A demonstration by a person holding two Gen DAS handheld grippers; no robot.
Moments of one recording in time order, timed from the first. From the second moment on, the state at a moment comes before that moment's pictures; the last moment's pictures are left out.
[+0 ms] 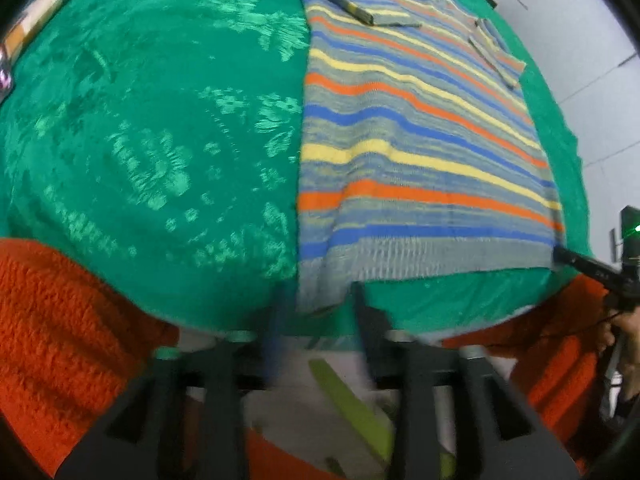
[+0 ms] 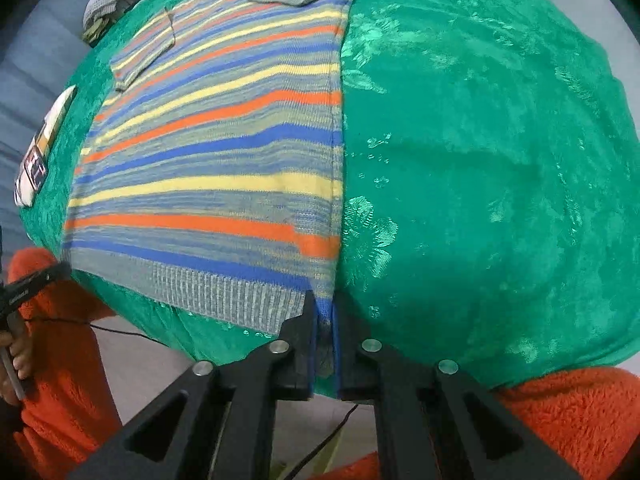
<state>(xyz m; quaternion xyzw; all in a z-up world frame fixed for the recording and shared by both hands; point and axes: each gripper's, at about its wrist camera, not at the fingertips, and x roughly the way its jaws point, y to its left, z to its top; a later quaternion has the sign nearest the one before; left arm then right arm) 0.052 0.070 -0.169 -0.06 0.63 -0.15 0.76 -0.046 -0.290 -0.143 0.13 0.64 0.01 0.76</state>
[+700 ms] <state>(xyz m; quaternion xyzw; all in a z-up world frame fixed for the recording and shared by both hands) 0.079 0.082 -0.175 -0.01 0.60 -0.10 0.79 -0.030 -0.318 -0.135 0.20 0.60 0.00 0.78</state>
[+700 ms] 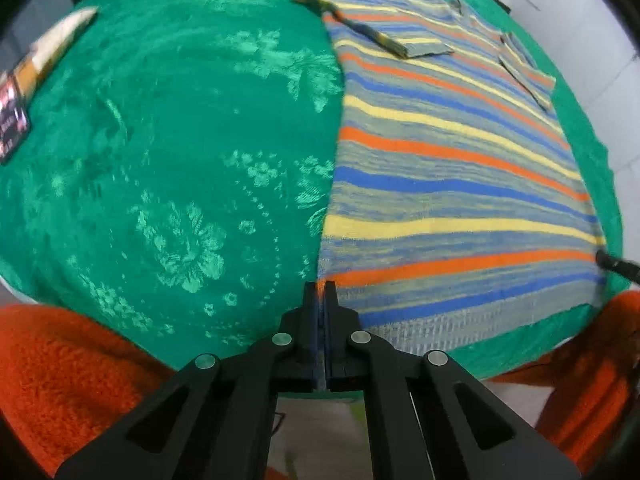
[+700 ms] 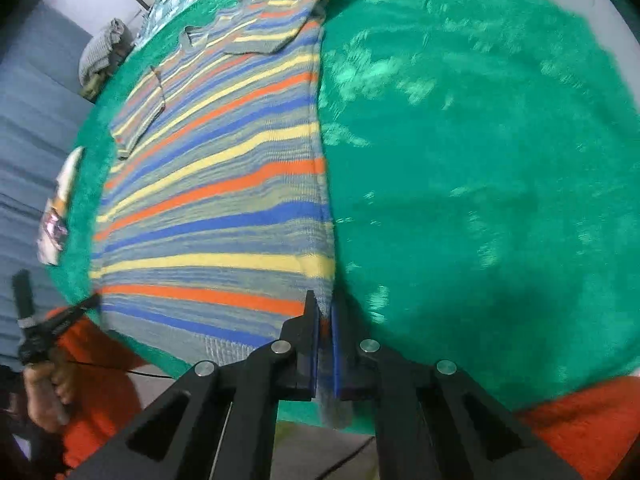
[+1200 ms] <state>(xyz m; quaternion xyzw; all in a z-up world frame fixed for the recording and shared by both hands) 0.076 0.070 -0.182 0.03 0.59 -0.08 0.80 -0.023 -0.310 -0.152 0.16 0.60 -0.03 0.78</state>
